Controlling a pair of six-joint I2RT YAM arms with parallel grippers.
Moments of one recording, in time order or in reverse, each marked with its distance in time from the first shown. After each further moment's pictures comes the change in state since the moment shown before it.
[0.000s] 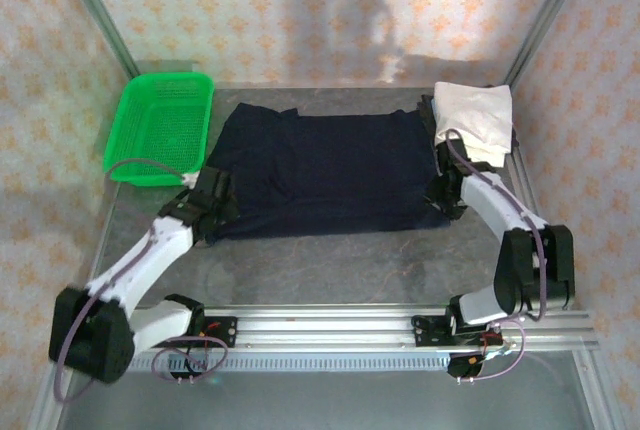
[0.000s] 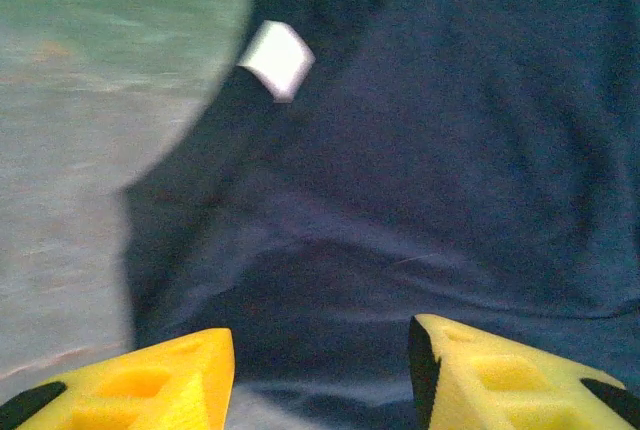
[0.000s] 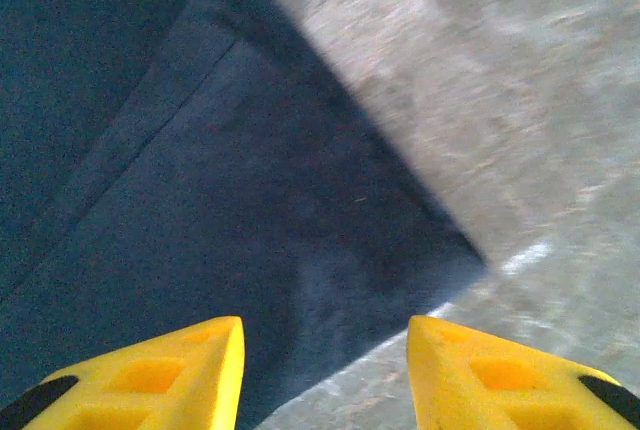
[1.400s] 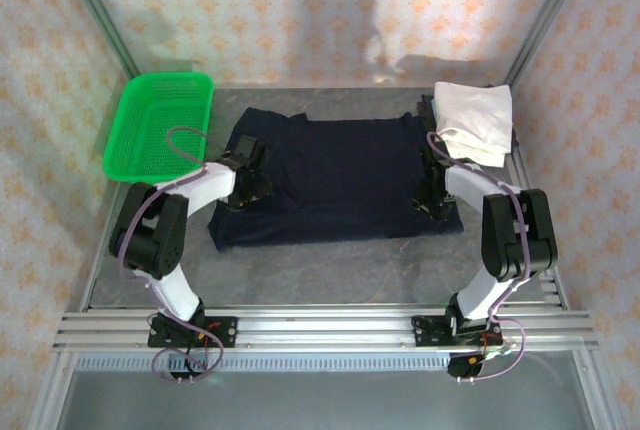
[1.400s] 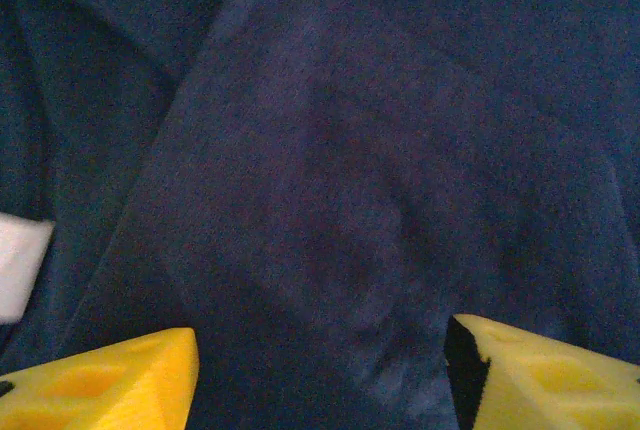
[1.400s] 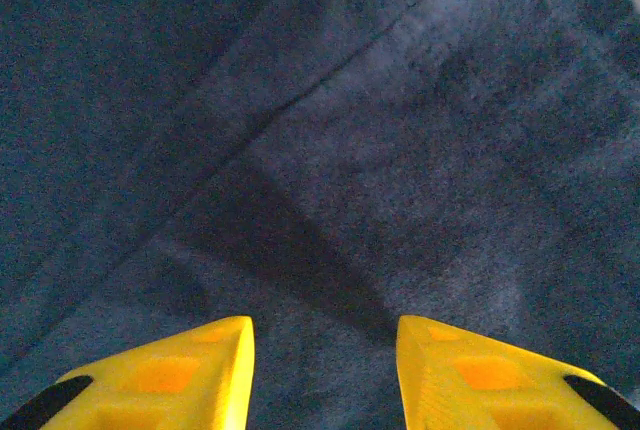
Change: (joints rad) left arm -0.012 0.571 0.342 0.036 0.135 0.067; right arm 0.021 0.189 0.021 0.058 -0.006 0.008
